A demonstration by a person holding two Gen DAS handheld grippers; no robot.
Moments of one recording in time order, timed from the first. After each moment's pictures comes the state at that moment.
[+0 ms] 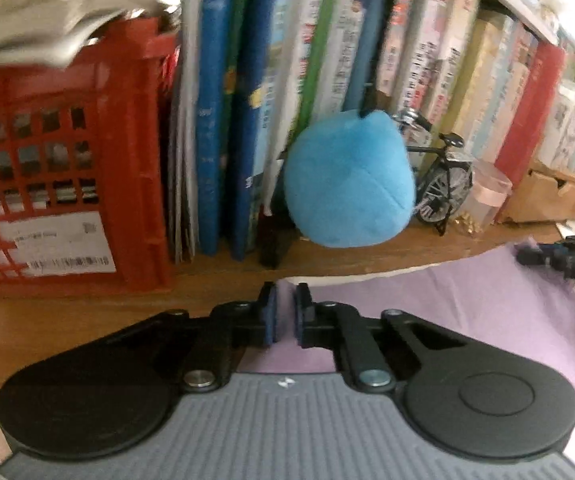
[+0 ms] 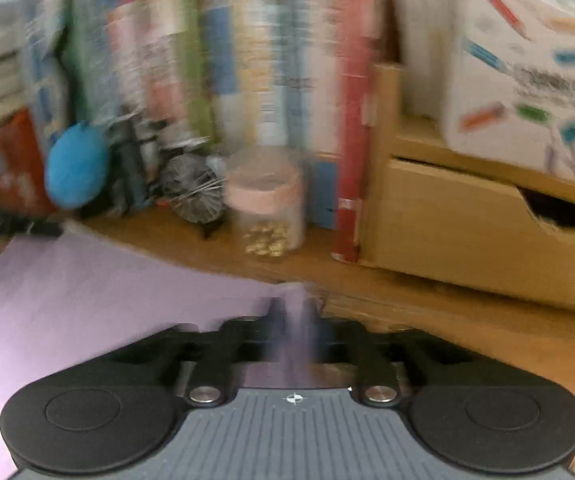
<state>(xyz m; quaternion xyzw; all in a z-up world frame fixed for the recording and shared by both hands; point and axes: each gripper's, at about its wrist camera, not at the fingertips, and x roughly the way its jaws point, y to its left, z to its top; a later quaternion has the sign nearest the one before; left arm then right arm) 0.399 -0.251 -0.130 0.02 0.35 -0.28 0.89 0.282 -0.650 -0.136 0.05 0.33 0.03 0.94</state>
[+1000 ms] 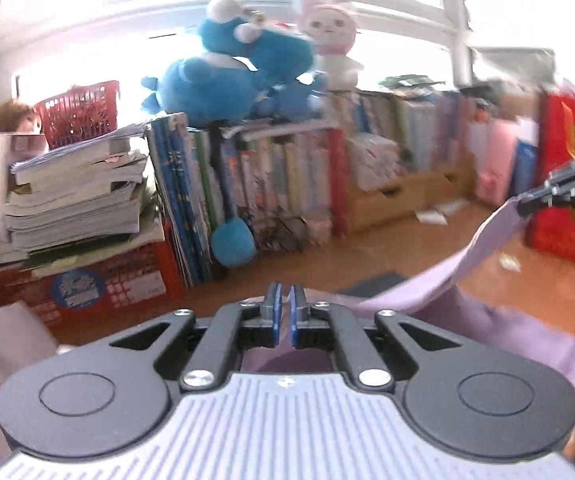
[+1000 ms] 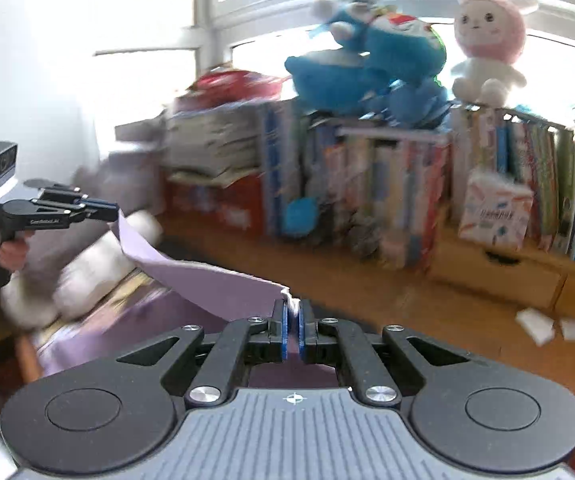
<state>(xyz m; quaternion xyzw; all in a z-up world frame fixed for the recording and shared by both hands) 0.061 -0.145 0.050 0.13 0.20 -0.33 0.91 -0.043 -0.577 0.019 -0.02 0.25 0.16 0.96</state>
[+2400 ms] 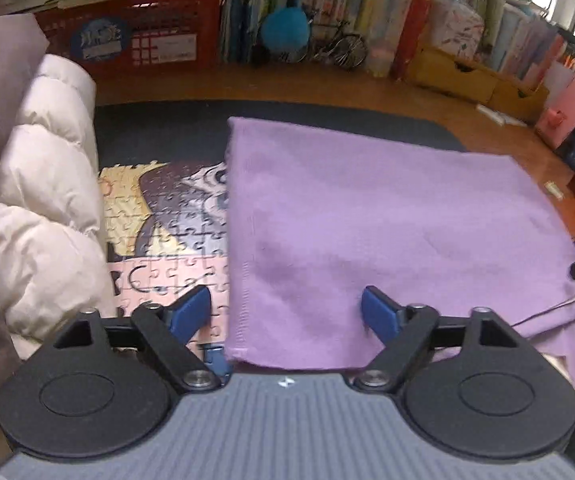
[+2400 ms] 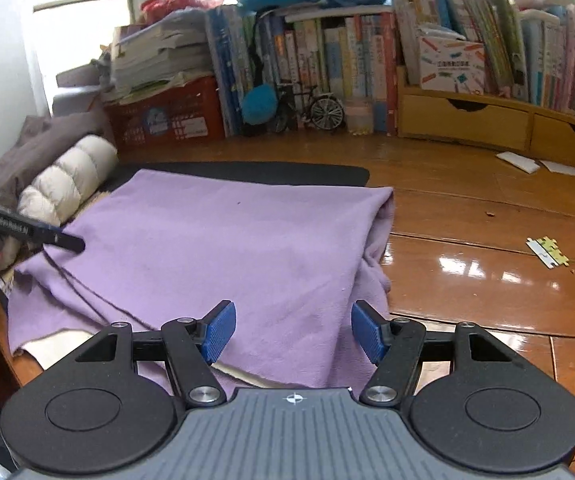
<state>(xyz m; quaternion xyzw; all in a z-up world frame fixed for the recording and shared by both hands) 0.067 -0.155 -0.083 0.01 0.42 -0.24 0.88 -0.082 -0.533 -0.103 0.04 0.31 0.06 0.95</state>
